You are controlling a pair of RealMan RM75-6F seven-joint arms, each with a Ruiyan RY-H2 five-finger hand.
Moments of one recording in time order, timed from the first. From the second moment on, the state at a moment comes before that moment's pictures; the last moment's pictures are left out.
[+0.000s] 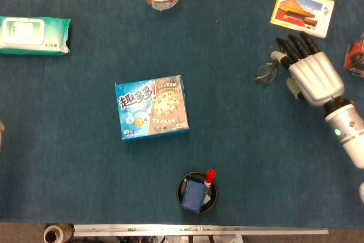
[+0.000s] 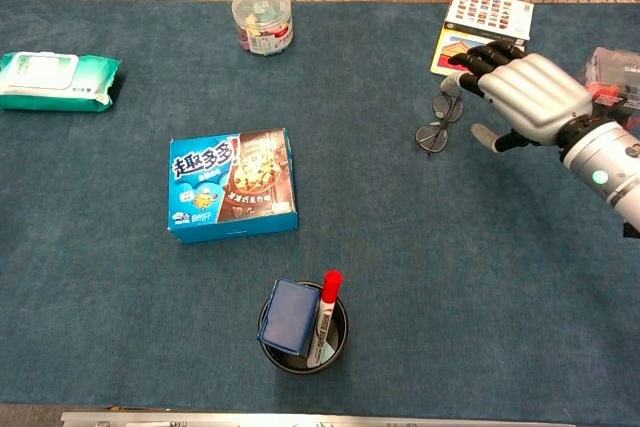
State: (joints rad) left arm -0.06 -1.00 0.03 -1.78 1.47 1.40 0.13; right arm 0.53 -1.52 0.06 -1.37 -1.40 1.11 -0.44
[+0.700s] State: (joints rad) left arm -0.06 -0.99 0.01 -1.78 1.45 1.41 0.09; right arm 0.28 -1.30 0.06 -1.64 -1.39 1.52 -0.73
